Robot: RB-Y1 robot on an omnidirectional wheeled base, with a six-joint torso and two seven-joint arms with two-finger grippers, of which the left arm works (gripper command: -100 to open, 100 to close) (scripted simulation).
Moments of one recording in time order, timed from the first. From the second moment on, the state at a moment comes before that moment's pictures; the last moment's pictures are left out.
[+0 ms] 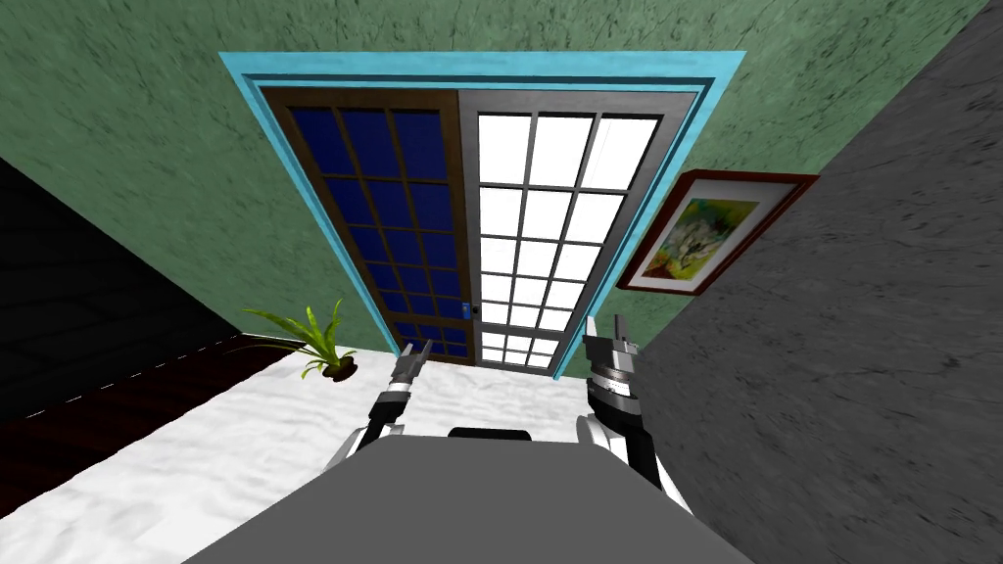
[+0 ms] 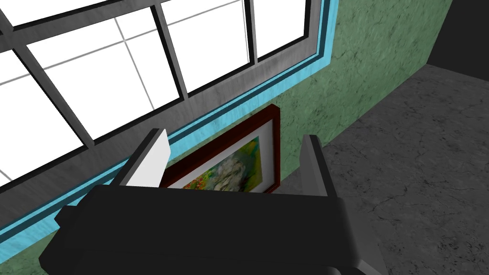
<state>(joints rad) 0.27 0.10 0.19 -1.31 -0.18 -0.76 -0.91</state>
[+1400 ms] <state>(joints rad) 0.19 0.11 0.23 -0.99 -0.24 -0.83 -1.16</state>
